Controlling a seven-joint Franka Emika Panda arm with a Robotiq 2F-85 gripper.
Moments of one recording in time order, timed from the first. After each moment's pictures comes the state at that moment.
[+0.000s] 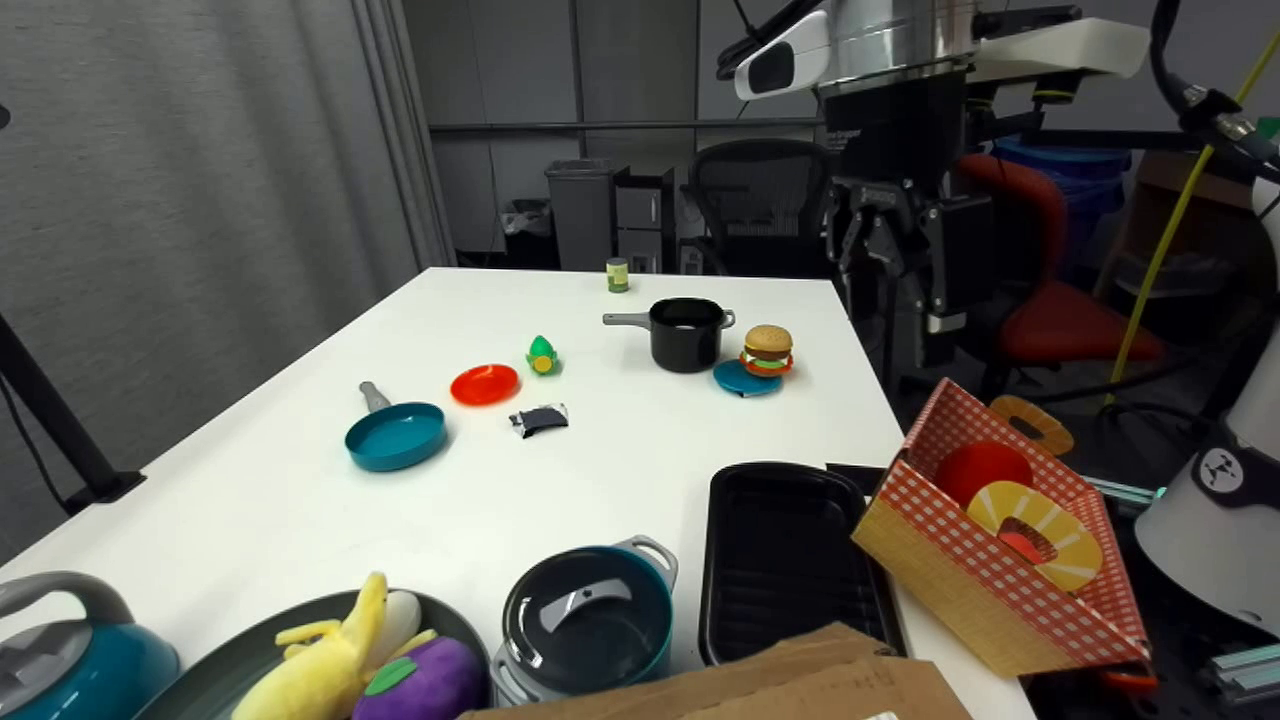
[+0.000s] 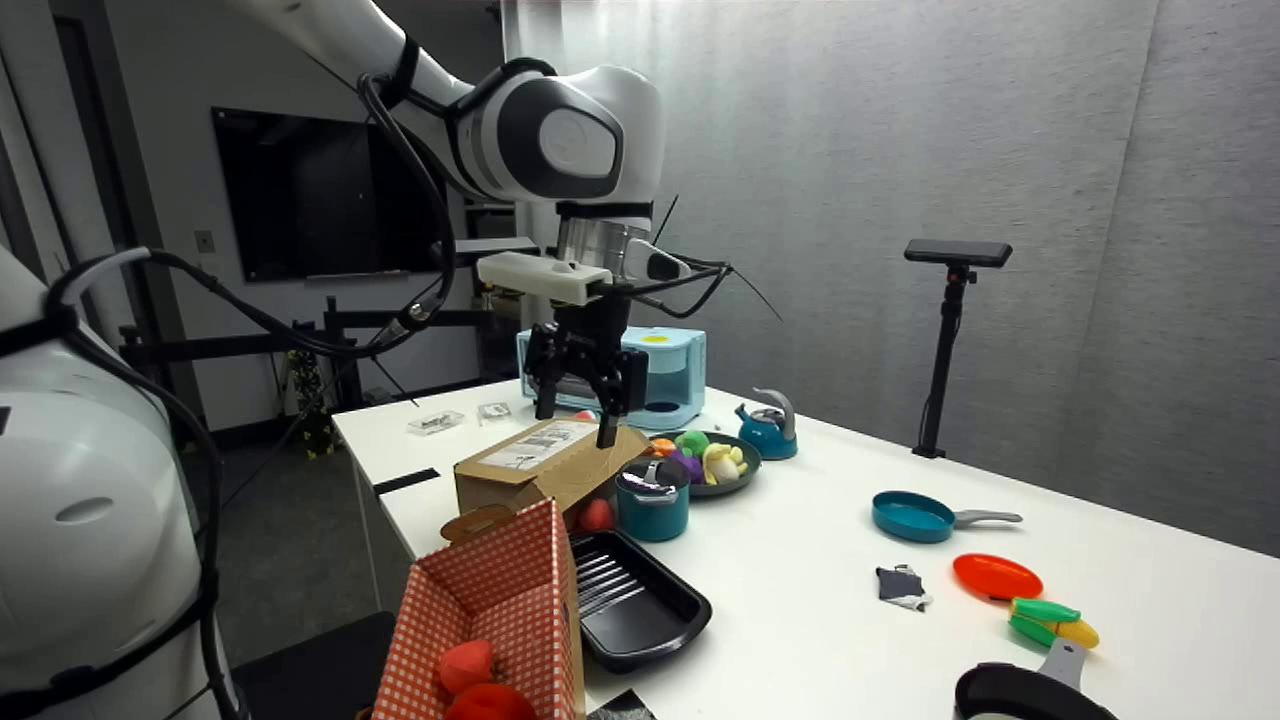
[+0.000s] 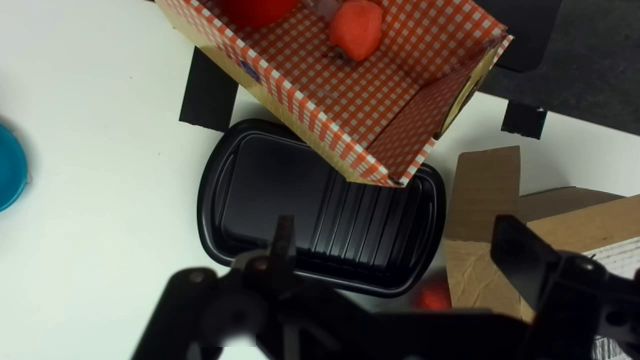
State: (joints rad) arm 0.10 -0.41 -0.01 -2.51 0.08 1.95 -0.20
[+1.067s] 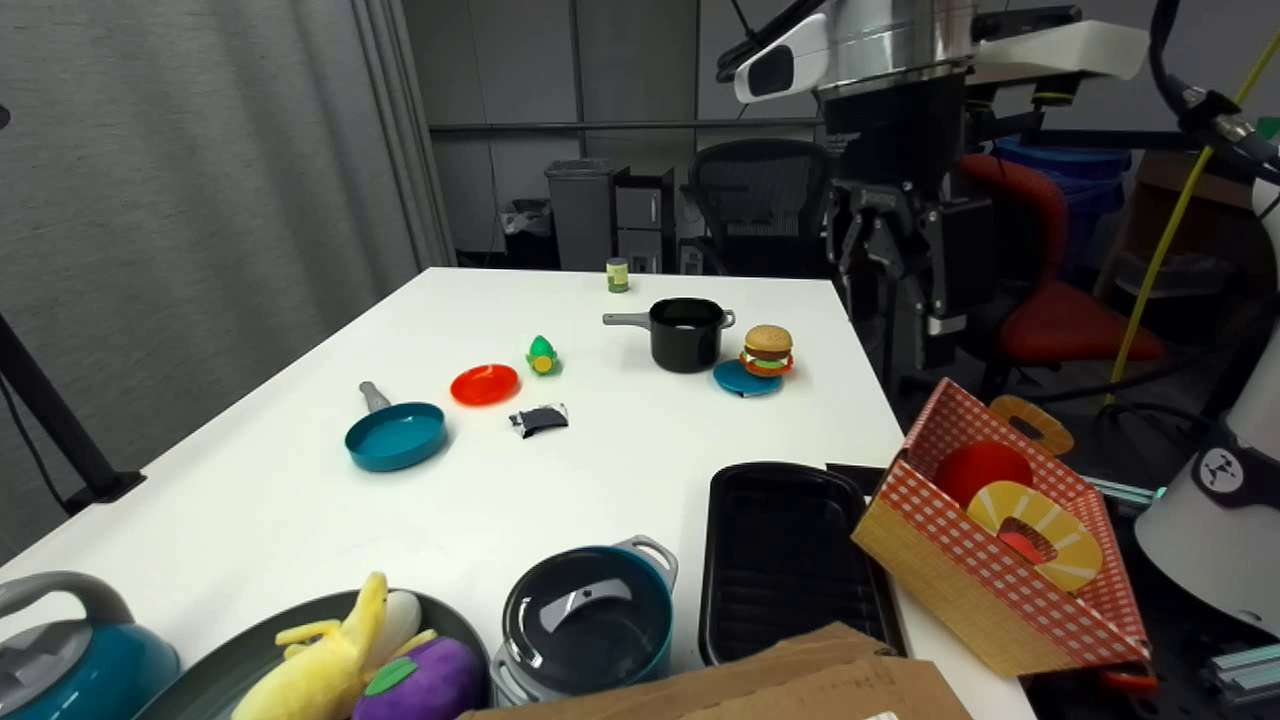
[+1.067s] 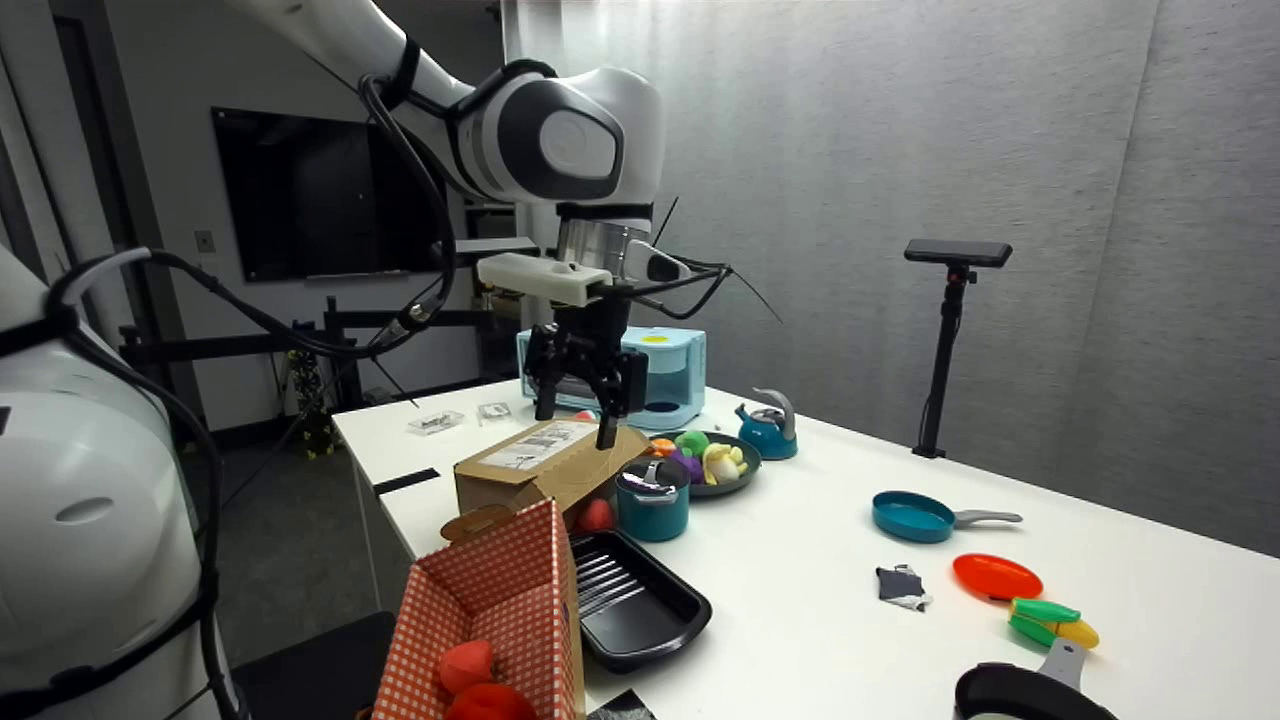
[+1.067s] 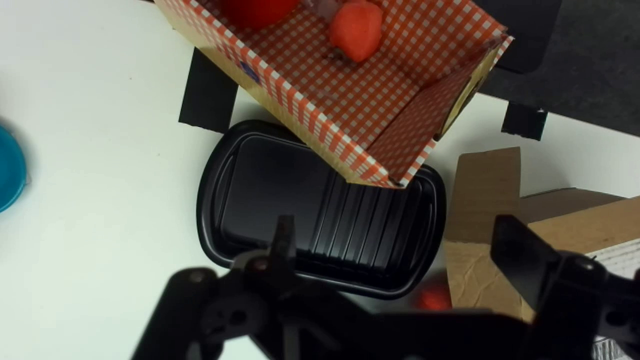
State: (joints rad) arm 0.10 -0.40 -0.01 -2.51 0.08 1.95 -0.20
